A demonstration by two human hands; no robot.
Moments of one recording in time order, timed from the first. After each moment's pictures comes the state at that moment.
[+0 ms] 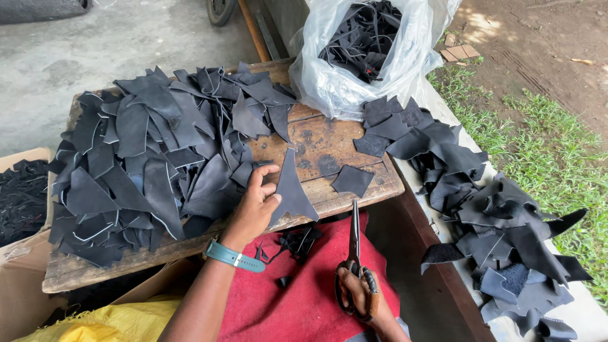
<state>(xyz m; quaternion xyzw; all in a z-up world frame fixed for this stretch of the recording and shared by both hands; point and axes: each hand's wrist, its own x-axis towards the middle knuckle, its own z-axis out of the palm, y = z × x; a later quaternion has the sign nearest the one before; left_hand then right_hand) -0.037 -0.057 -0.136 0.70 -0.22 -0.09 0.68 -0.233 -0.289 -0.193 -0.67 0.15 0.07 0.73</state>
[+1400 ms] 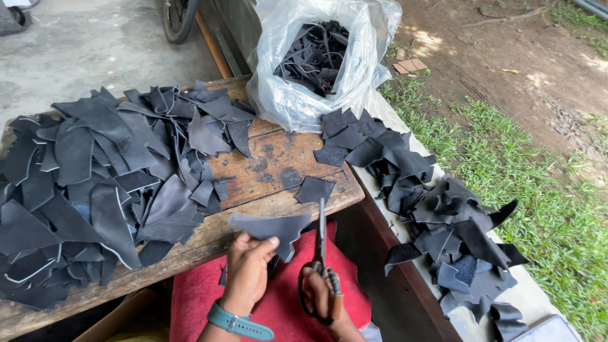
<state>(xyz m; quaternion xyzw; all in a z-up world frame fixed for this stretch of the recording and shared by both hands) -0.114 -0.118 -0.164 0.43 0.03 -0.14 0.89 -0.219 -0.267 -0.197 -0.54 0.21 0.01 0.81</state>
